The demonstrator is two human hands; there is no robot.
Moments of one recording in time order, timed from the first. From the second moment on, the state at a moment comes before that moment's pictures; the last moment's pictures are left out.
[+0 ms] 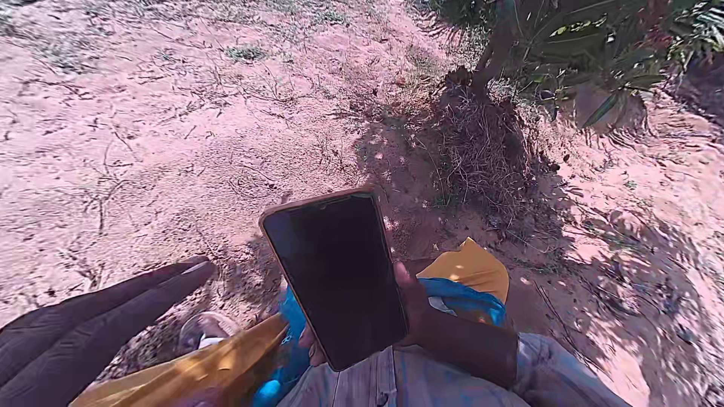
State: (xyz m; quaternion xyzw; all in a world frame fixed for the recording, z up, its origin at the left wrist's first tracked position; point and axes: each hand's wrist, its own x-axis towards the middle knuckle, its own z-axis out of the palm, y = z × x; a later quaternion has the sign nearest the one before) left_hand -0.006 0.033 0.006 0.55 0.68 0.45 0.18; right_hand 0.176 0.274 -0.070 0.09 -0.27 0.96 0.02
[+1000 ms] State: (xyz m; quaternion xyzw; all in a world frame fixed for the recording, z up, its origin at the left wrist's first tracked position) left_hand 0.022 0.102 0.000 0.59 0.74 0.33 0.06; right_hand 0.156 0.269 -0.068 0.09 -0.24 0.97 0.03
